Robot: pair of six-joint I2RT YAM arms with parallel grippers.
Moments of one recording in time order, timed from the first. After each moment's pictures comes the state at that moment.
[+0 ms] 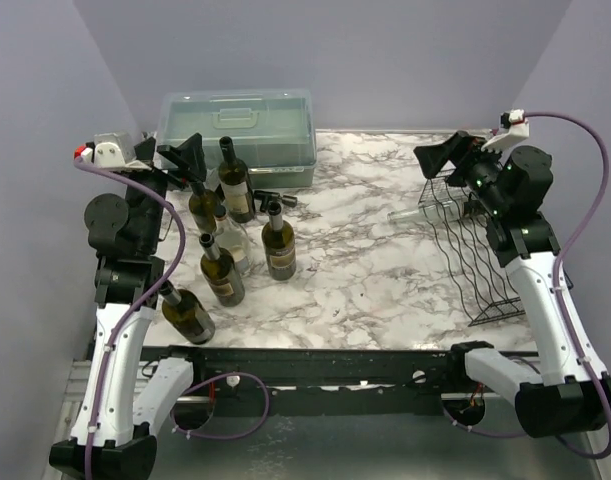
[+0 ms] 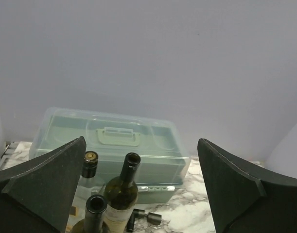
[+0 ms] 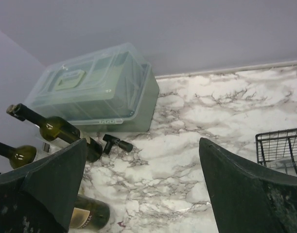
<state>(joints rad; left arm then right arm) -0.08 0.83 1.05 0.07 0.00 -0.29 0.09 1.03 1.15 -0.13 -0.24 0.41</state>
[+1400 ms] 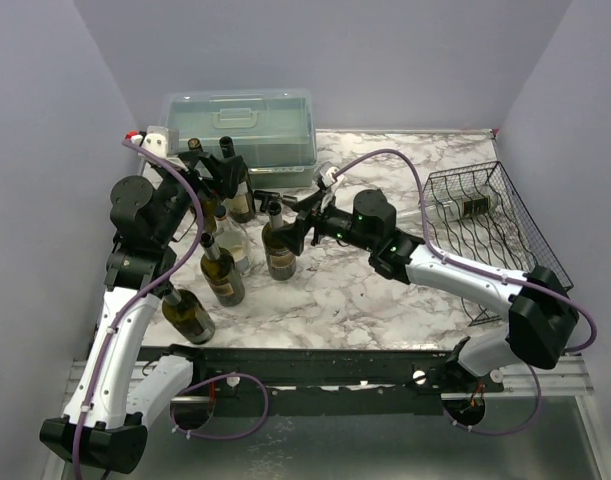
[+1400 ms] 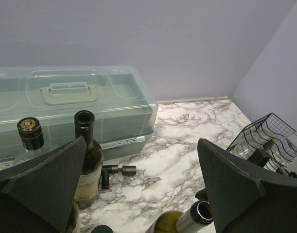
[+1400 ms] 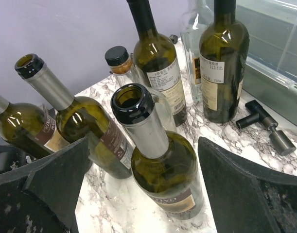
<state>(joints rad) -0.19 0.88 1.08 -0.07 0.18 -0.26 0.86 1.45 1.00 0.41 -0.26 0.21</state>
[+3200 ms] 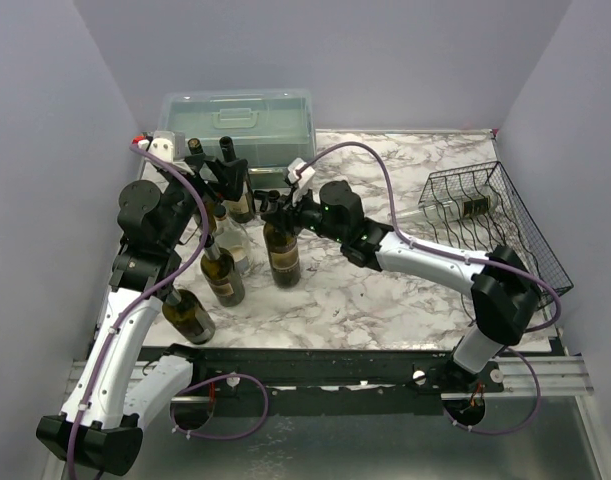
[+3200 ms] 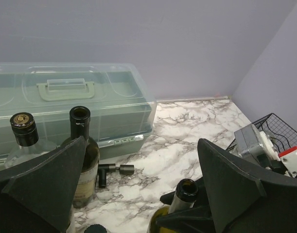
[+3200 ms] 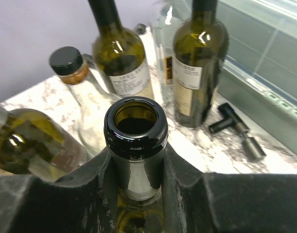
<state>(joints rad) -0.24 0.87 1.03 -0.04 0.13 -0.26 0.90 1.67 1.17 0.39 -0.12 0.10</state>
